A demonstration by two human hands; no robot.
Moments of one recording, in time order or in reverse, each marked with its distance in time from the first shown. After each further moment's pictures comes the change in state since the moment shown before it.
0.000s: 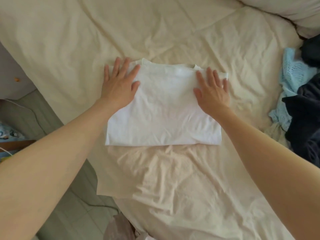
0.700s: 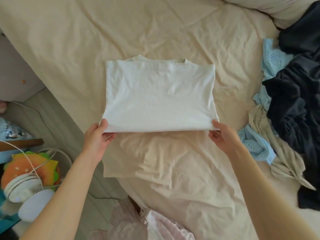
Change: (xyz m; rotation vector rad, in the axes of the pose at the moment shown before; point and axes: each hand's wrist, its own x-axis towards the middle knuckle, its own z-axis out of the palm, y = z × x) left_hand -0.172 -0.010 0.020 -1.685 0.075 -0.915; right_hand -0.150 0.040 0.030 1.735 -0.055 1.055
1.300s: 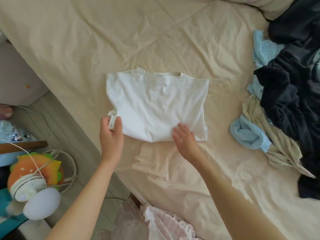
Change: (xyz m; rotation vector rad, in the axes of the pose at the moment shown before) left_hand -0.074 -0.024 0.042 0.437 0.070 0.570; right_hand -0.046 0.090 0.026 -1.171 -0.317 -0.671
